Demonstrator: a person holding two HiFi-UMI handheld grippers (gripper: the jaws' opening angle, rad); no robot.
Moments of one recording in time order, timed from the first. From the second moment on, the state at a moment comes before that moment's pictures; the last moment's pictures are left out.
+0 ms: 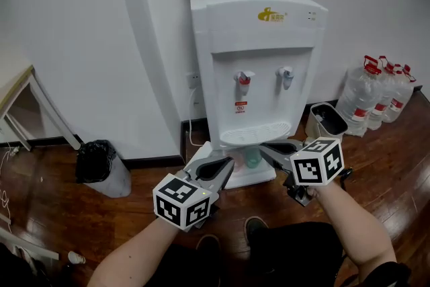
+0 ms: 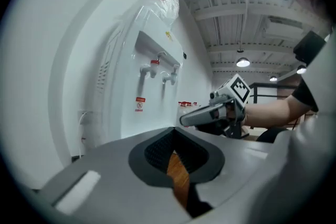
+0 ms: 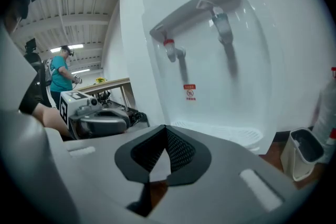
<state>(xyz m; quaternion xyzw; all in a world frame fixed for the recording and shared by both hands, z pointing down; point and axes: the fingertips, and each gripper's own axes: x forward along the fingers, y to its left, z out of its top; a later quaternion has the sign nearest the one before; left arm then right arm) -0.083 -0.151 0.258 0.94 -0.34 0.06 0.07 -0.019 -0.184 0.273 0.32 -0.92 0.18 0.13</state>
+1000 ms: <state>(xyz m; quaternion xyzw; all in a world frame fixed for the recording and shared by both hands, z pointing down) -0.102 -0.132 0.224 0.94 -0.34 0.03 0.00 -0.020 -0.167 0.243 0.35 -0.93 0.12 0.05</state>
